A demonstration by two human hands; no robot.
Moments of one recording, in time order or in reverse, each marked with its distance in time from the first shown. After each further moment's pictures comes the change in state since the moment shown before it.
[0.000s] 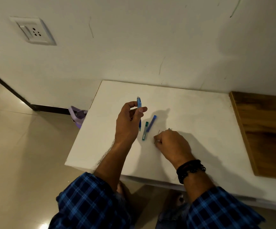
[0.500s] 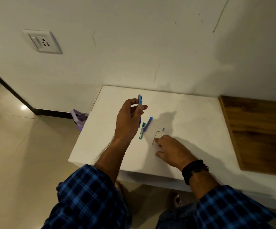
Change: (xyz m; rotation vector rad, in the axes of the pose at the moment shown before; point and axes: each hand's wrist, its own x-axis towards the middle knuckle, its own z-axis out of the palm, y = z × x) left_hand -0.018 0.035 -0.007 0.006 -0.039 0.098; right_hand -0.032 0.013 -0.011 -0.021 -0.198 -0.108
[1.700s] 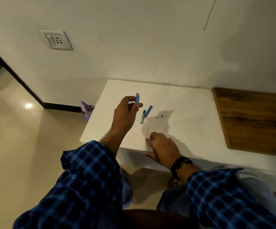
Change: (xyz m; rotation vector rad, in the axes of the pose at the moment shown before) left_hand -0.053 0.007 -0.029 0.102 -0.018 0.021; right_hand -0.065 -0.021 0.045 -0.296 0.189 -0.247
